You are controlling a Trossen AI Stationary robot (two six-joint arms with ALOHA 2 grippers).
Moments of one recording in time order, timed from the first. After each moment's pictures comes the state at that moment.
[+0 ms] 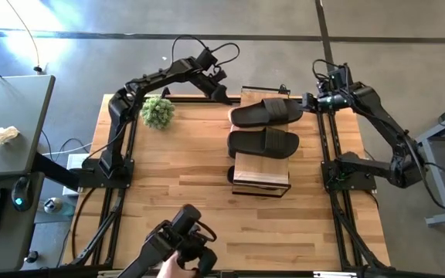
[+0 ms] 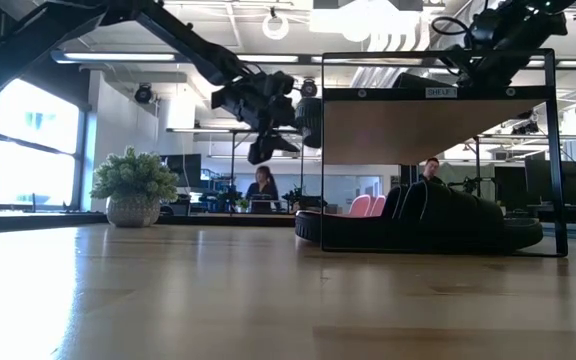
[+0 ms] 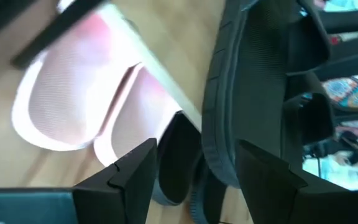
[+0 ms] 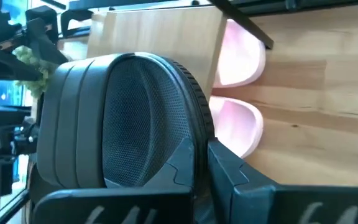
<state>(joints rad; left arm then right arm) 0.87 2.13 1.83 -0.71 0.89 -0.19 -1.16 1.04 0.98 -0.90 -0.50 0.49</state>
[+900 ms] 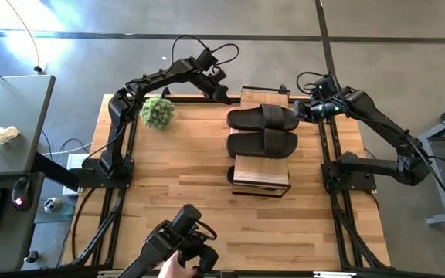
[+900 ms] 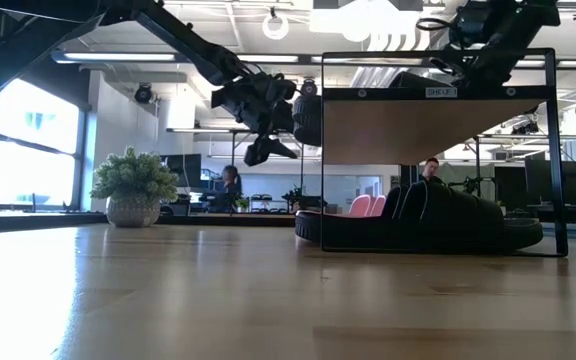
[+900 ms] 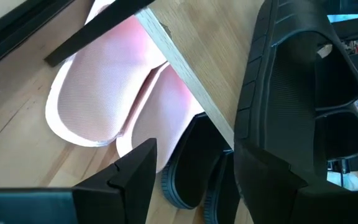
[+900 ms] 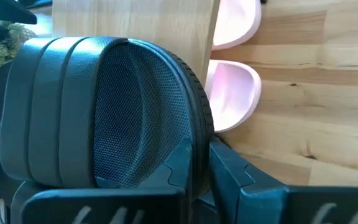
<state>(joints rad) 0.88 2.13 1.83 -0.71 0.80 -0.22 -0.93 1.04 0.98 -0.98 -0.32 0.67</state>
